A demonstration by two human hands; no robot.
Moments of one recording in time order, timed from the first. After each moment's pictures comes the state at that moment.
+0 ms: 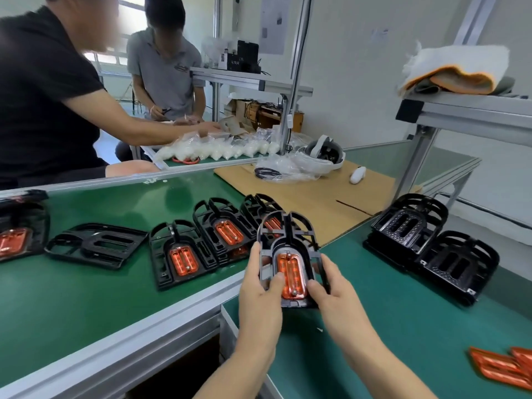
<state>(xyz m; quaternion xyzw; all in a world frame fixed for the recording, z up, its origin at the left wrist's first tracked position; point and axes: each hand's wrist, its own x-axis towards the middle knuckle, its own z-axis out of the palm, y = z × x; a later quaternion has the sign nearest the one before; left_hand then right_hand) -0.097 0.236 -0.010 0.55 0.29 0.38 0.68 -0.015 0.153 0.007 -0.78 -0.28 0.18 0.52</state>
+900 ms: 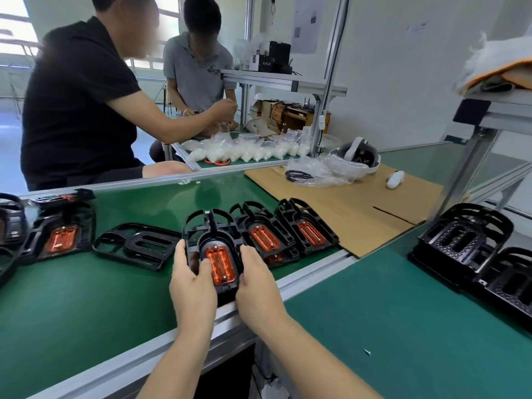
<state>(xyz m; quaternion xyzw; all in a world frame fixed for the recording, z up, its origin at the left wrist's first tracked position) -0.162 0.363 -0.036 0.54 0.45 0.53 0.48 -0.090 0.300 -0.012 -0.78 -0.49 0.16 0.36</state>
